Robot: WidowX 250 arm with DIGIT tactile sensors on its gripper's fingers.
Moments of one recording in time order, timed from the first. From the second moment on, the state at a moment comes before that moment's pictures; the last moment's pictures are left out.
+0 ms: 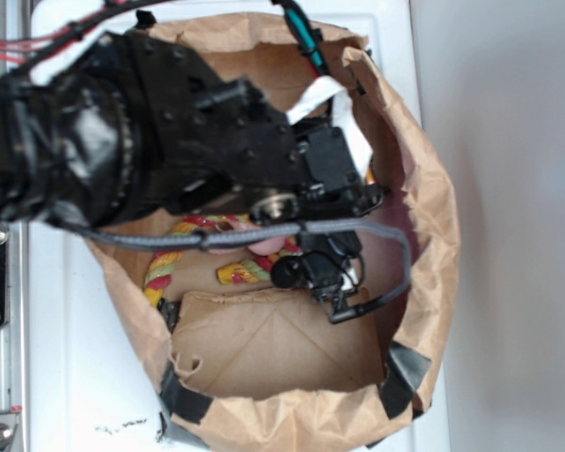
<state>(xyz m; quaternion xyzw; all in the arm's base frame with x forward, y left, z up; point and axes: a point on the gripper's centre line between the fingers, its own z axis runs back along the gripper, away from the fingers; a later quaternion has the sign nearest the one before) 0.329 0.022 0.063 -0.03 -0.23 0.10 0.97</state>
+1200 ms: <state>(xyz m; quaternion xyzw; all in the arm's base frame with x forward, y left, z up) 0.372 0.040 0.040 0.06 -0.27 0.12 0.95</state>
